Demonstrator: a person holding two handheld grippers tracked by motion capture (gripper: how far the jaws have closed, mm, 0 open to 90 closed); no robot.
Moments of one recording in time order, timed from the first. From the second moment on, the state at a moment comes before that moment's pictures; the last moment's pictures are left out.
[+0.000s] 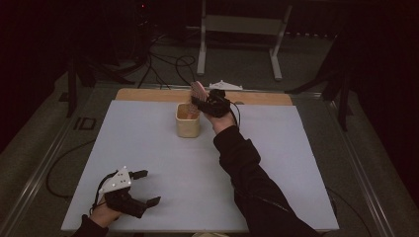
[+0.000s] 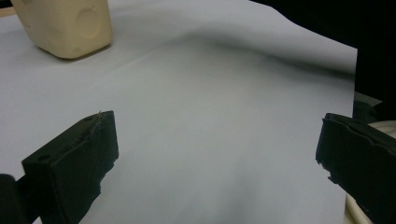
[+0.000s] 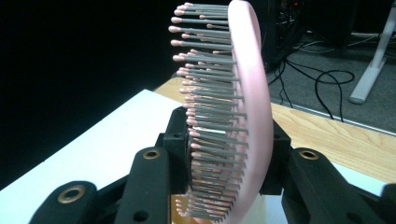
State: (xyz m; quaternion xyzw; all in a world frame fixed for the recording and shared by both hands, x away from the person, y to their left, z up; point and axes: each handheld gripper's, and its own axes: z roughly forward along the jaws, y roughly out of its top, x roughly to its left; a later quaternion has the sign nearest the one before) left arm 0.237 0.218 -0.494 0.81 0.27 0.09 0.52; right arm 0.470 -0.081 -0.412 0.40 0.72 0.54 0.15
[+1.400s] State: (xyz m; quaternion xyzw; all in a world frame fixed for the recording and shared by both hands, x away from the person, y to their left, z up) left arm 0.237 0.218 -0.495 0.81 0.27 0.09 0.52; right arm 0.476 -0.099 -0.418 0.41 0.72 0.54 0.14
